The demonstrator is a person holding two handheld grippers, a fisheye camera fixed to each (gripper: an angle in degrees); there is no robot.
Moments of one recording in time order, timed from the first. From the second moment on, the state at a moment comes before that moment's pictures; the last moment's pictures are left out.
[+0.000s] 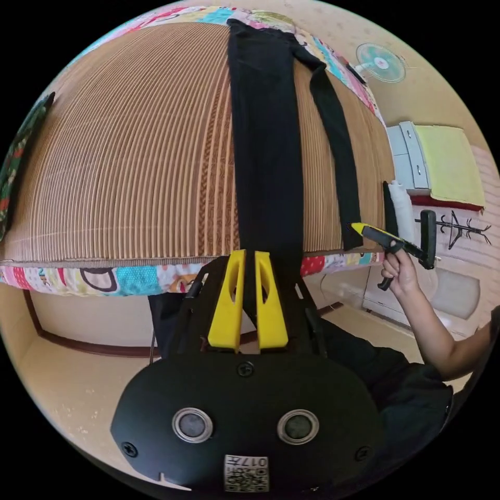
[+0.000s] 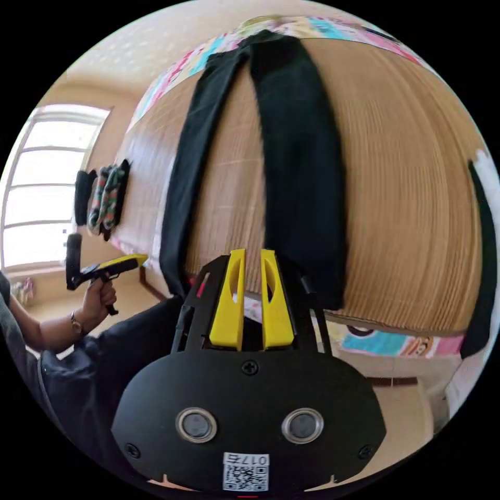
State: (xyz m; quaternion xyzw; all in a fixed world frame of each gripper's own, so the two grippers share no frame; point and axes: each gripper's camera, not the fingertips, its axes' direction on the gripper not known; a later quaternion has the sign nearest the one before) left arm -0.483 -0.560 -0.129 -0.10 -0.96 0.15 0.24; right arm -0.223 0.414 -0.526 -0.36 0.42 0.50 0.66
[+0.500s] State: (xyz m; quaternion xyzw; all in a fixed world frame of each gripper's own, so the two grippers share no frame) left arm -0.551 -0.567 -0.166 -0.15 -0.93 0.12 0.31; right arm -0.275 0.436 -0.628 -0.31 0.31 0.59 0.68
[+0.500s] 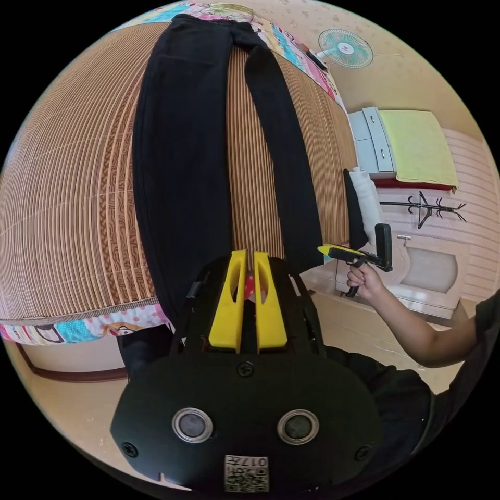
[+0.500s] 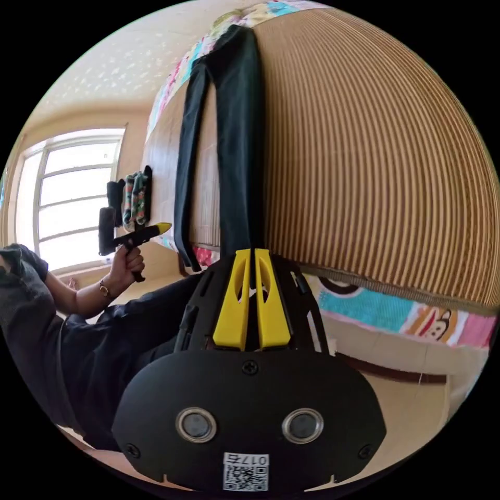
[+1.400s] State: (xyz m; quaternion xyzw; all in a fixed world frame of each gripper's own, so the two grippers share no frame) left arm -0.601 -0.569 -0.149 -0.19 -0.92 0.14 0.31; right arm -0.143 0.310 -0.504 -0.66 -0.05 0.28 0.69
